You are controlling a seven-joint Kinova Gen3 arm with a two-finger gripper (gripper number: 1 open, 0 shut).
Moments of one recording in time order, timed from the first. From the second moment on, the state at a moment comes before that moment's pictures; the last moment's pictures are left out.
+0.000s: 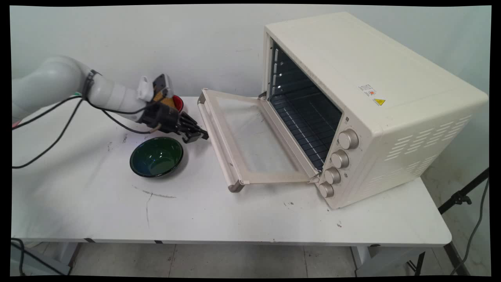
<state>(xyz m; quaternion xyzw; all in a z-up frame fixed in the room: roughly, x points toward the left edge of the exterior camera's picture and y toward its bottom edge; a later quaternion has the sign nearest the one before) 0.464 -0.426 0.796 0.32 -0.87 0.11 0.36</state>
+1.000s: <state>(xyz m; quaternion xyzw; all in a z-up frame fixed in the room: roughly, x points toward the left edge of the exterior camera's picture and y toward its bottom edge) 0.415 -0.463 0.765 0.32 -0.87 0.11 0.35</state>
